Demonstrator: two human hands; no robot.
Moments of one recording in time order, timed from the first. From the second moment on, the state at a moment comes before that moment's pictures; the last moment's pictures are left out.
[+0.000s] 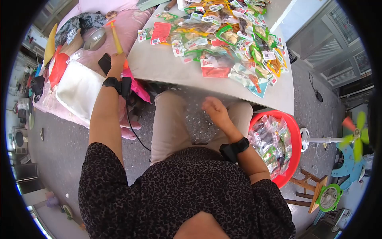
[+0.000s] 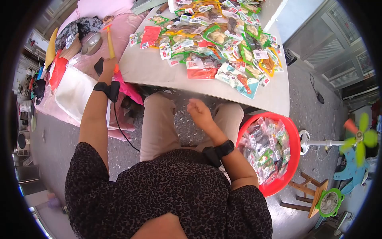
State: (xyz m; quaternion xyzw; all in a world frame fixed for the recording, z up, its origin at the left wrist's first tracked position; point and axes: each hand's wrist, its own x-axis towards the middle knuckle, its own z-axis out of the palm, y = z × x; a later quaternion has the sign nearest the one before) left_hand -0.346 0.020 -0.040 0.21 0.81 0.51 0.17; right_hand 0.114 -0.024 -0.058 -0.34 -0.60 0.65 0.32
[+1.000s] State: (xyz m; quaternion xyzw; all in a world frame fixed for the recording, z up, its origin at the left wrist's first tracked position) left_hand -0.089 0.014 -0.031 0.62 0.76 0.19 0.03; right_hand 0.075 0.064 -0.057 -0.38 -0.84 0.03 0.38
